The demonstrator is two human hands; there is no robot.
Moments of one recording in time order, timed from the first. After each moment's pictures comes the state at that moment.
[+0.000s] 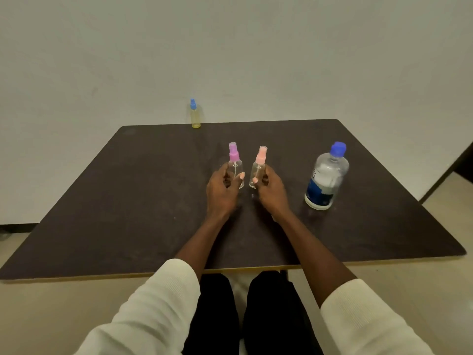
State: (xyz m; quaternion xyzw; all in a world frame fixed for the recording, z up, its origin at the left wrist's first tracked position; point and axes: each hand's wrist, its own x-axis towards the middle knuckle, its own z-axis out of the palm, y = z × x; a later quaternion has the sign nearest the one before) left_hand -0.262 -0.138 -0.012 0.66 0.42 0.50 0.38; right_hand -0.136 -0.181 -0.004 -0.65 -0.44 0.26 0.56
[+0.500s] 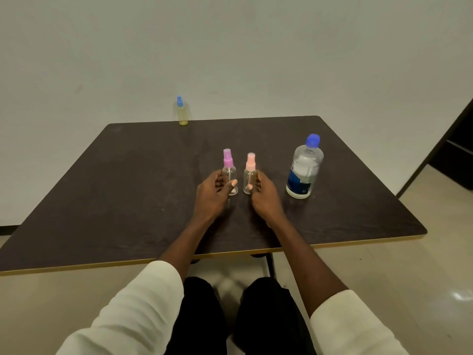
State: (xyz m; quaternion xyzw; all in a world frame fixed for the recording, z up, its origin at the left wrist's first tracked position) left_hand -0.272 -0.170 -0.015 0.70 0.39 0.44 0.40; right_hand -0.136 -0.234 -0.005 -0.67 -0.46 0.26 0.52
